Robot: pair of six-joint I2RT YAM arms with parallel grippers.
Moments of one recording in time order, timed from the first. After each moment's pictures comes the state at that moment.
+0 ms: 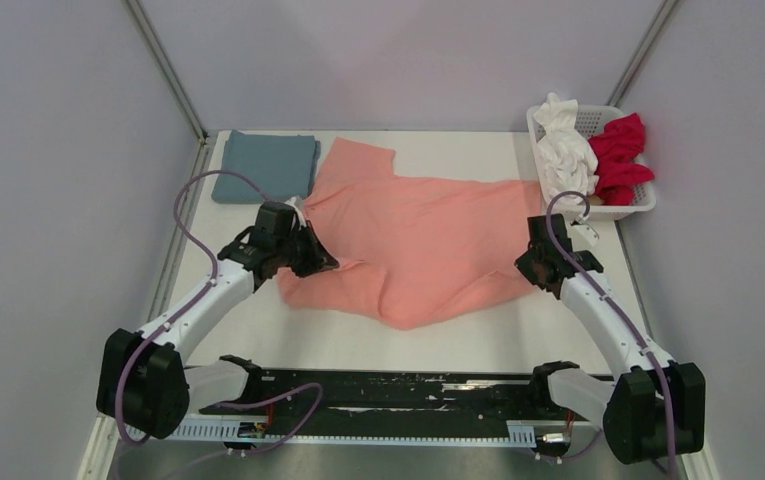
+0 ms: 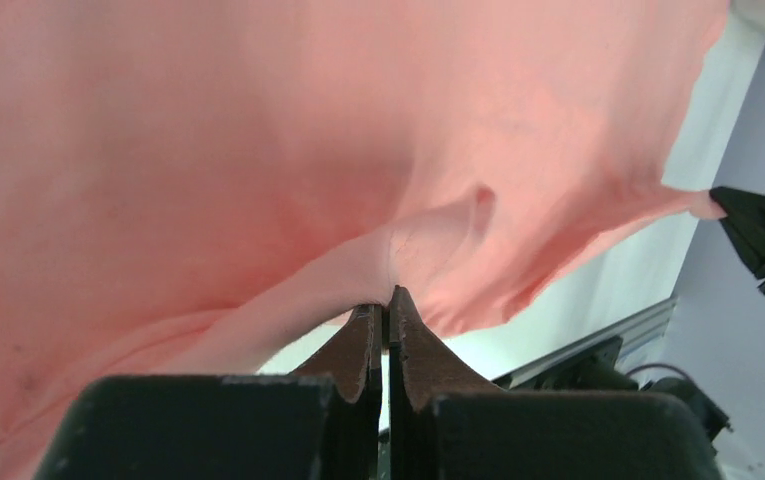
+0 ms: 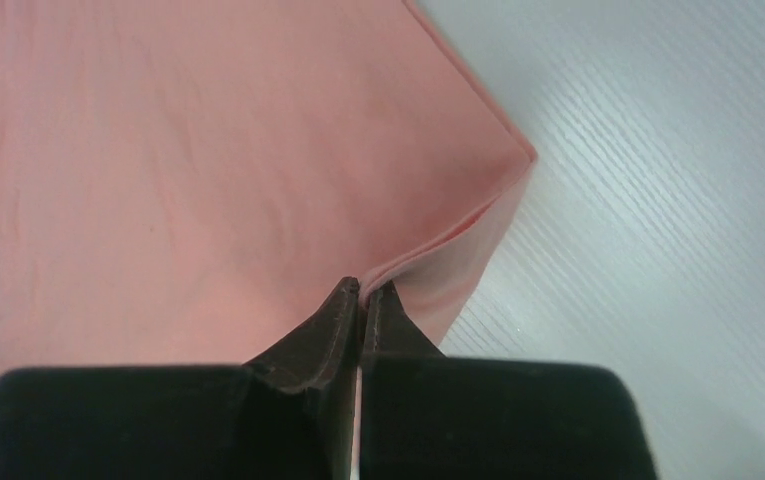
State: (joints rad) left arm -0.38 1.17 0.75 -0.42 0.28 -0.76; right arm 0.16 1.08 0.72 -0.63 0.32 0.97
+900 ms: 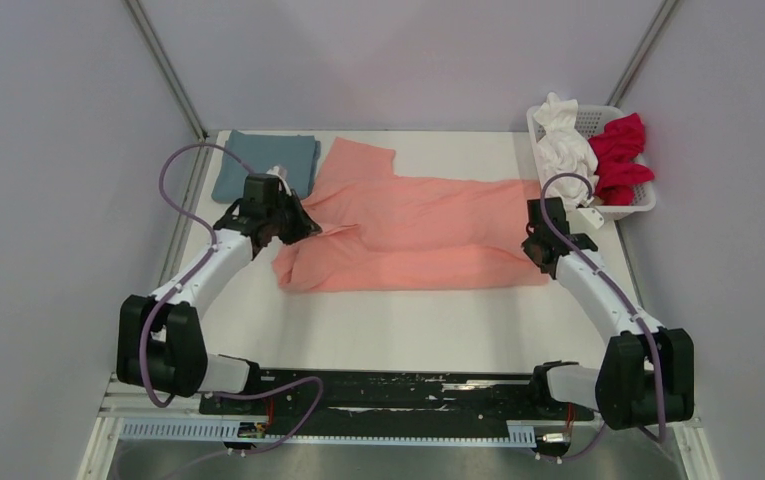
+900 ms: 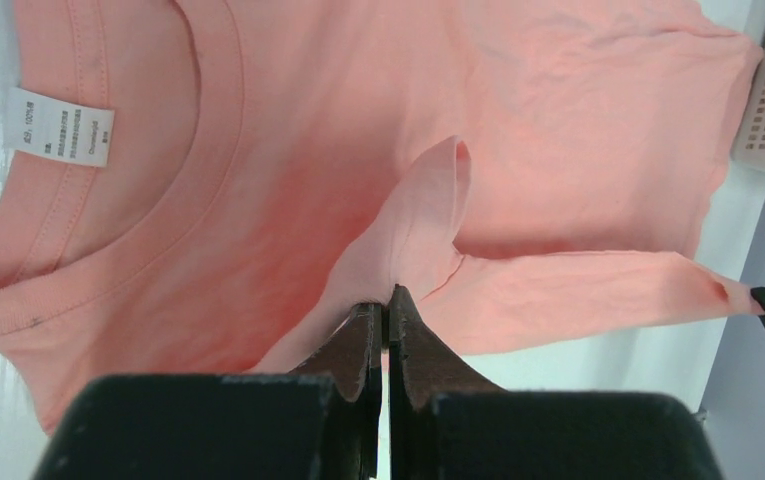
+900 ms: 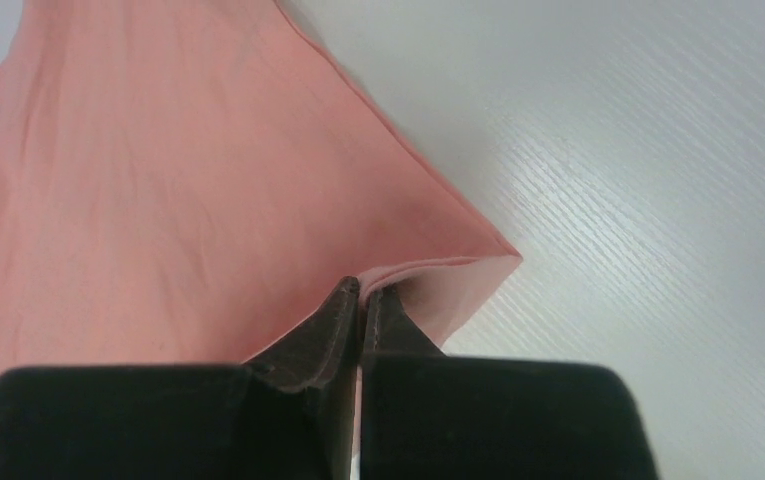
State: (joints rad) left arm -0.20 1.34 0.93 -0.34 0.23 -0.64; right arm 0.13 1.23 0.82 -0.54 0.48 0.92
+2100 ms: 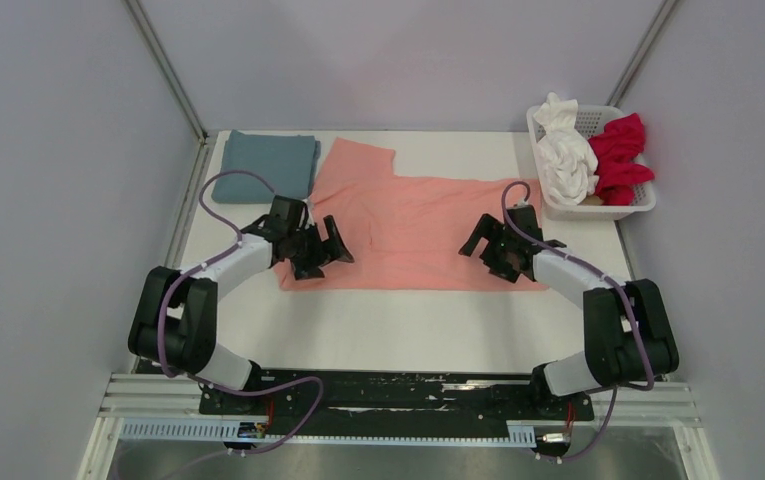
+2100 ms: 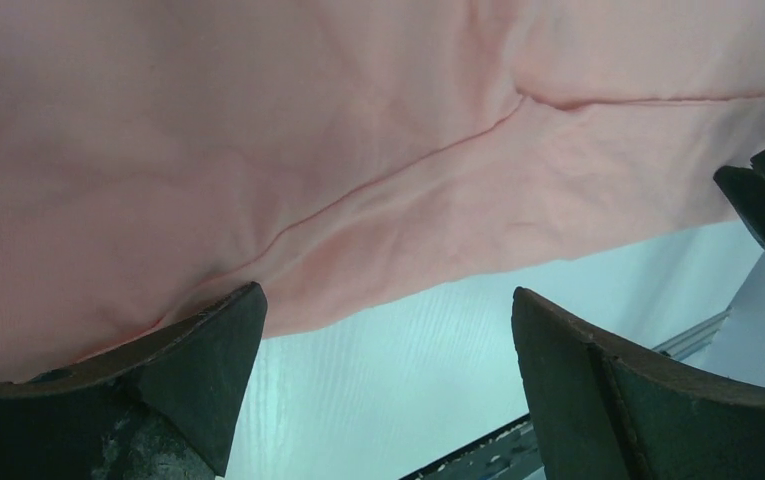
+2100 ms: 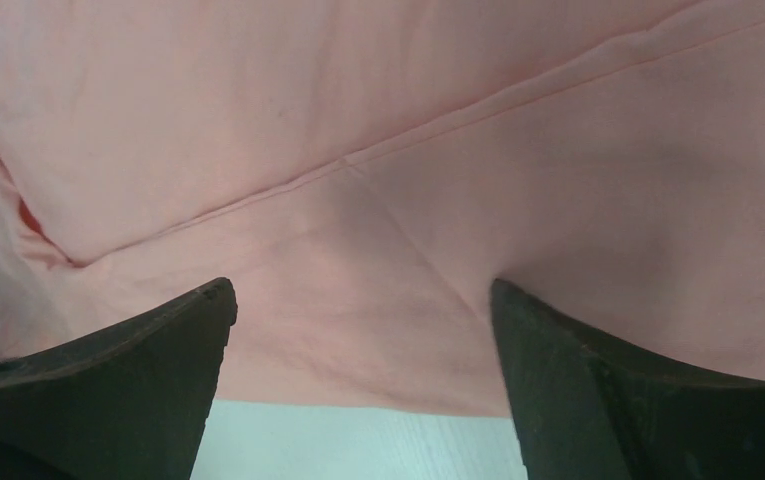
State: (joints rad) left arm -0.29 1.49 0.84 -0.33 0.35 -0.66; right arm 0.20 1.42 0.71 -0.18 -0.09 0.72
